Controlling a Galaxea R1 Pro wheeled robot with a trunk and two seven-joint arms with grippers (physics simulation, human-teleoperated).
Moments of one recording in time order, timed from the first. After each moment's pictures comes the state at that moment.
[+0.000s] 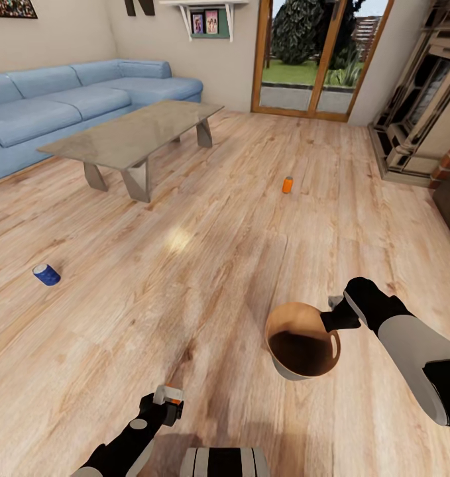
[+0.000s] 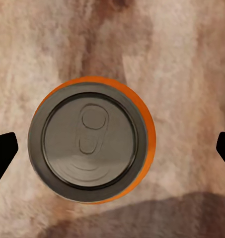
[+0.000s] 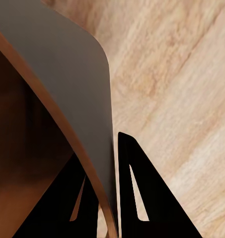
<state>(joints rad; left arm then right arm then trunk) -0.51 -0.03 -0.30 -0.38 0.08 -0.02 0.07 -1.12 -0.25 0.22 -0.38 0.09 1.04 0.43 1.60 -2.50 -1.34</state>
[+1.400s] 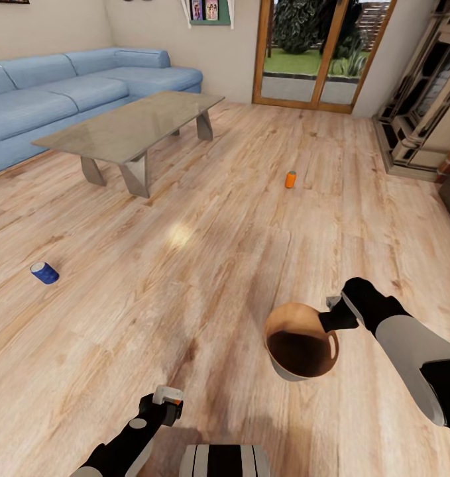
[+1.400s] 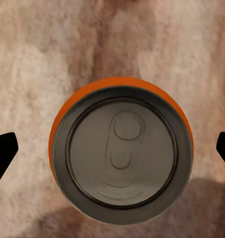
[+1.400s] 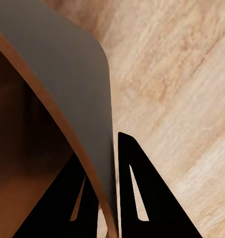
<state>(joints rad) -0.51 -0.02 -0.29 -0.39 0.08 -0.01 0.07 -1.12 -0.23 0.23 -0.38 0.10 1.04 0.43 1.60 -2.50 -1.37</state>
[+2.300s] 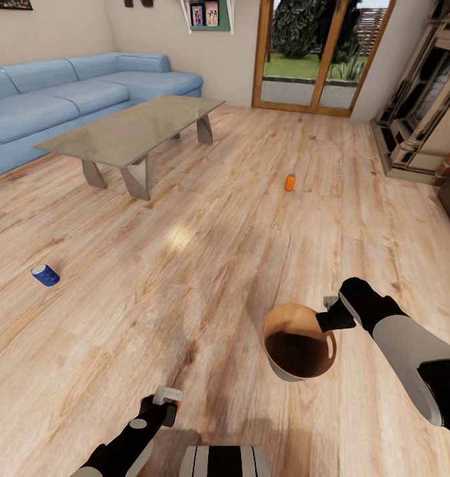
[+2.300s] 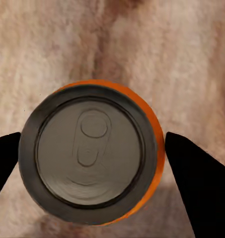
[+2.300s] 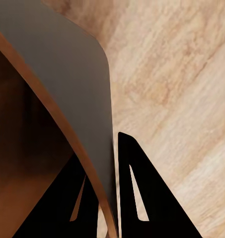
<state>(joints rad) -0.51 -0.03 -0.29 -0.38 0.08 -0.01 0.07 -1.12 -0.22 0.23 -0.38 0.10 1.04 0.43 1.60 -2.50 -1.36</state>
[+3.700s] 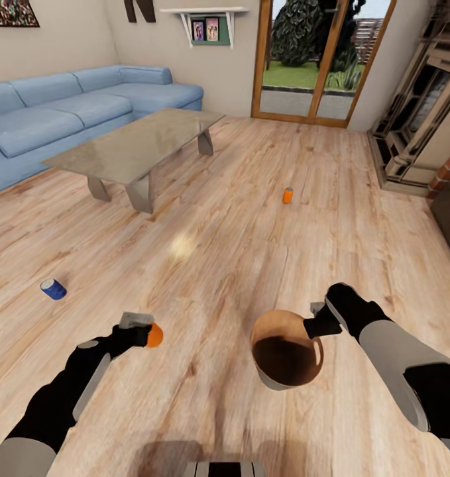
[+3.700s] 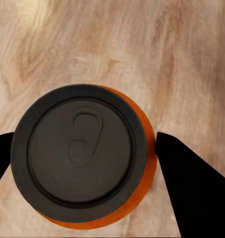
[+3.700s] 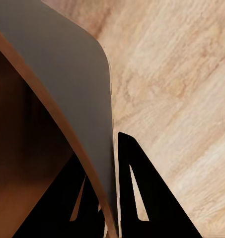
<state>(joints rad) -0.51 0.20 -0.11 -1.15 0.19 0.49 -0.16 -1.10 -0.16 0.23 -0.37 0.11 1.04 0.43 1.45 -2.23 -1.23</state>
